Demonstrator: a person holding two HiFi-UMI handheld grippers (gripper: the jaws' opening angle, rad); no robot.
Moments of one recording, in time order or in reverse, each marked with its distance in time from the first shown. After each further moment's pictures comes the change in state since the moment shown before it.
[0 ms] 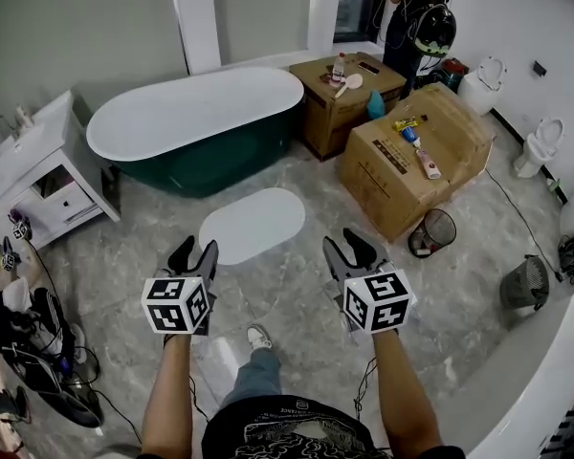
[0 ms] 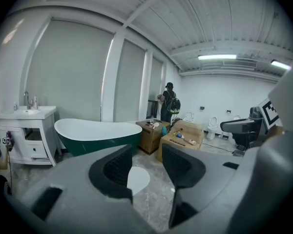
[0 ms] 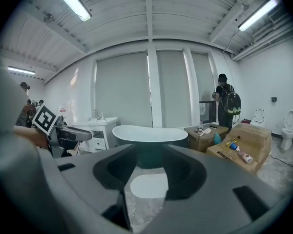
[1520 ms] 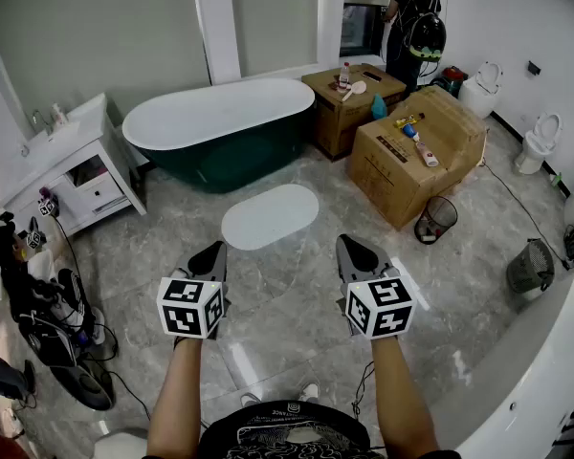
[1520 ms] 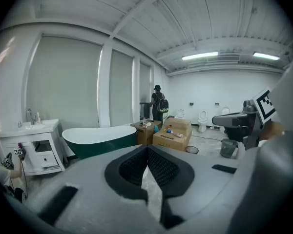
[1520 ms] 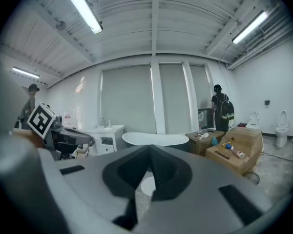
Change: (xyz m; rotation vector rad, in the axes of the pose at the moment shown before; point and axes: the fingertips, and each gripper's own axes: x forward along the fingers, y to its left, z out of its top) left arm -0.208 -0.070 -0.020 0.129 -0.009 -0.041; right arm -0.179 0.123 -0.005 0.014 -0.094 -0.012
